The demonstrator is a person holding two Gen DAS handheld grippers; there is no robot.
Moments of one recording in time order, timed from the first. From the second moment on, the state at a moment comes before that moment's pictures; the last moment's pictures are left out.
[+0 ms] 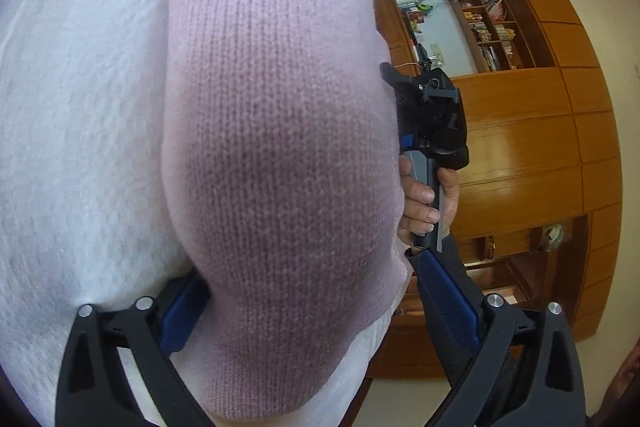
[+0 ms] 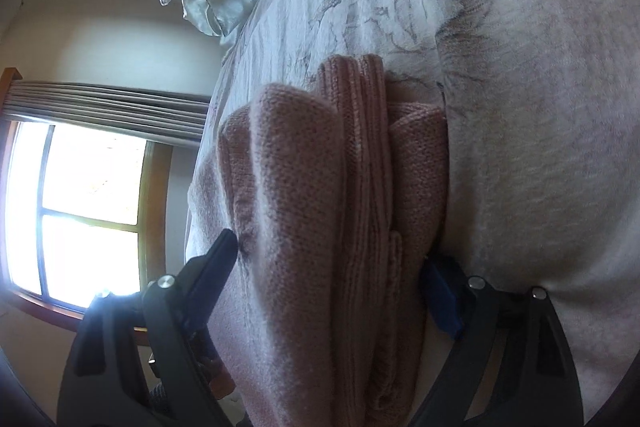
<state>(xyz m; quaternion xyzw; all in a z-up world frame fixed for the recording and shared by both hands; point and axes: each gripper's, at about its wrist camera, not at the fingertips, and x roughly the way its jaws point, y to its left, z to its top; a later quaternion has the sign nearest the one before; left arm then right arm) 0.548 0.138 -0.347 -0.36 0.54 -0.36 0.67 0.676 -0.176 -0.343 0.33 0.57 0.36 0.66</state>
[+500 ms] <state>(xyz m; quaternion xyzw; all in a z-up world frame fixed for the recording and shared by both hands) 0.542 0.157 -0.313 -0.34 0.56 -0.32 0.69 0.653 -0.165 -0.307 0.36 0.53 0.35 0.68</state>
